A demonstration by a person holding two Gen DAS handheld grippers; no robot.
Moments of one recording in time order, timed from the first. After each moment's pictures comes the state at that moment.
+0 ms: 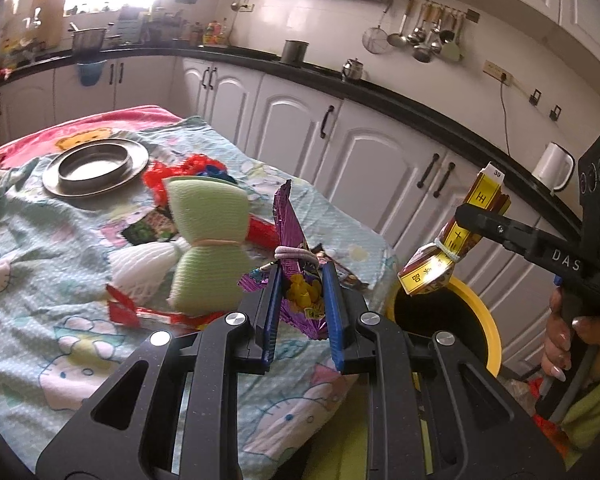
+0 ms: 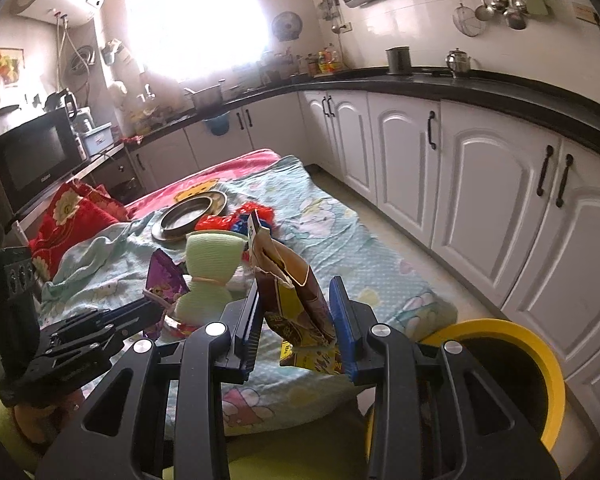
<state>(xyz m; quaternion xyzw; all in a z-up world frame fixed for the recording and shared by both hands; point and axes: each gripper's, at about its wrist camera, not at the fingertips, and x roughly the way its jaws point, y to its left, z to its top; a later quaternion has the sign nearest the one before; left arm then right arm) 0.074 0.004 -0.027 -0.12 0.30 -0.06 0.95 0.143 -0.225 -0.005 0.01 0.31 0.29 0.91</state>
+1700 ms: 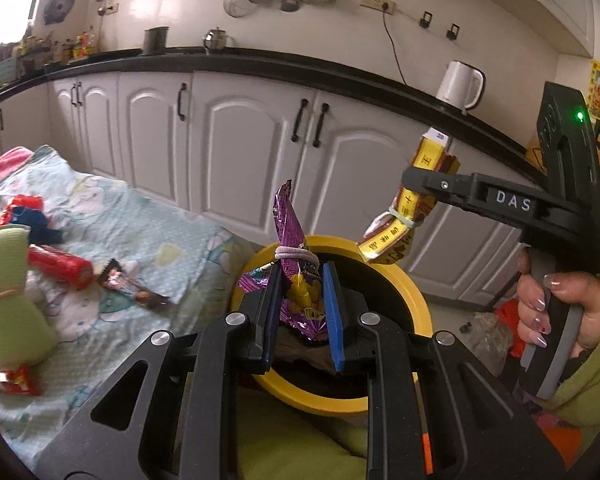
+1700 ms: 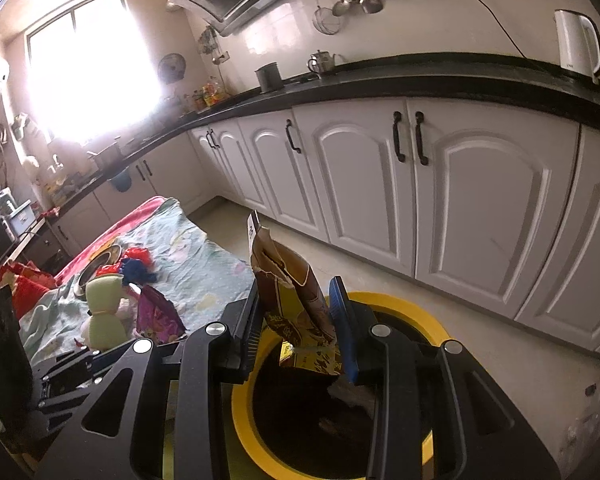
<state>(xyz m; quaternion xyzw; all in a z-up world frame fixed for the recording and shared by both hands) 0.119 -0.156 -0.042 -0.02 0.31 -0.24 0.92 0.142 -0.387 -0.021 0.10 0.30 0.12 0.94</state>
